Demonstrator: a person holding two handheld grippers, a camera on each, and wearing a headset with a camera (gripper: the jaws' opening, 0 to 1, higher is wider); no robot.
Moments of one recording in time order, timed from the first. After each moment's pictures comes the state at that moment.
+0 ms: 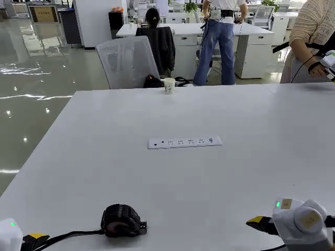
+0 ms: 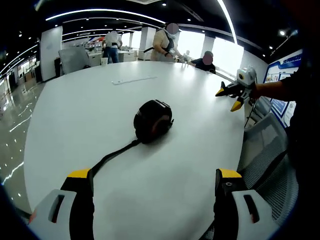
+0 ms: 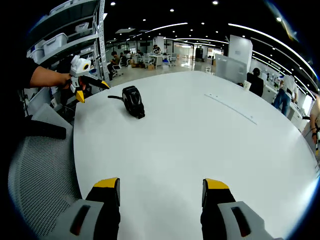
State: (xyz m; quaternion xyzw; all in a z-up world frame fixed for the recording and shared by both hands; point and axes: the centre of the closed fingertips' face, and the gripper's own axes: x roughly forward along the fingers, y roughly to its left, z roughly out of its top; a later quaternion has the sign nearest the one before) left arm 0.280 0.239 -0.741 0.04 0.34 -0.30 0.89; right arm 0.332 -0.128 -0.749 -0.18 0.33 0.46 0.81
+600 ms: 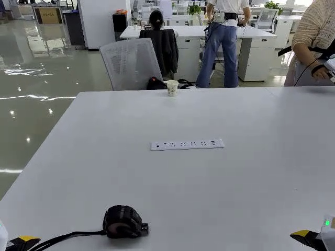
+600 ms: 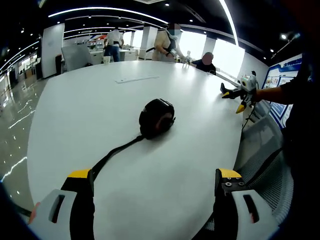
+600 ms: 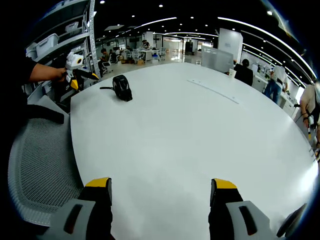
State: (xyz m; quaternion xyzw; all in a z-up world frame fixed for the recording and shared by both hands) left arm 0.269 0.254 -0.733 0.03 0.35 -0.31 0.88; right arm 0.313 -0.203 -0.756 -0.18 0.35 0.42 0.81
